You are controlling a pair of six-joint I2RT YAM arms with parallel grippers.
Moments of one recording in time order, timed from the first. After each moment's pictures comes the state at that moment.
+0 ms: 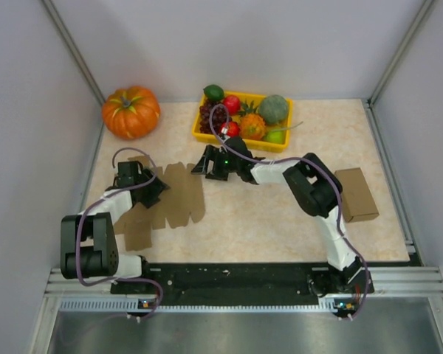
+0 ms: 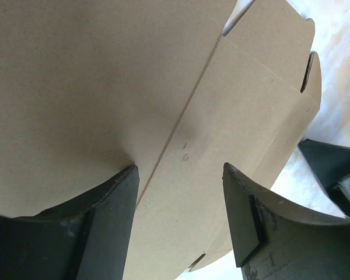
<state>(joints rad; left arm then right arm) 0.08 1.38 0.62 -0.17 0.20 -0.76 0.71 2.19 1.40 0.26 -0.37 0.88</state>
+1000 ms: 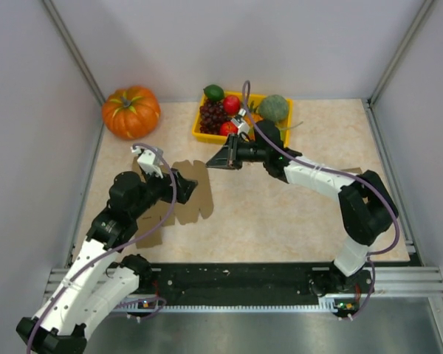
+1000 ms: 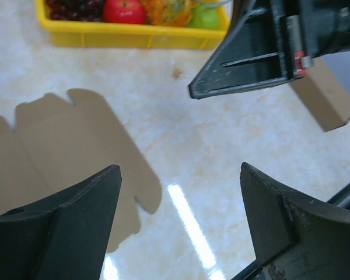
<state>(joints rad) -0.42 0.65 0.71 -0.27 0.20 -0.35 0.65 1.73 1.19 0.26 -0.67 0.98</state>
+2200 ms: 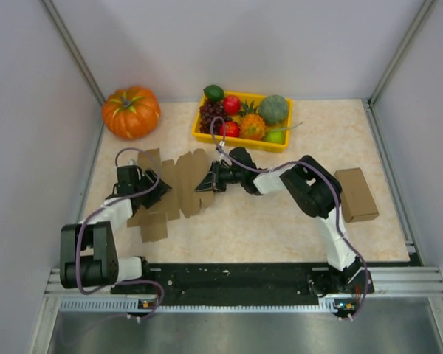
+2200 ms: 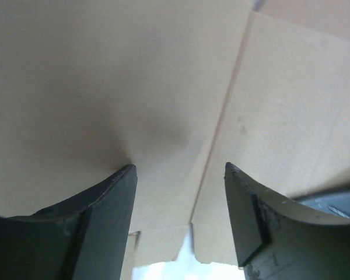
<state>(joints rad) 0.10 1.35 0.54 -0.01 0.25 -0.67 0.72 2.22 1.25 0.56 -0.68 1.03</state>
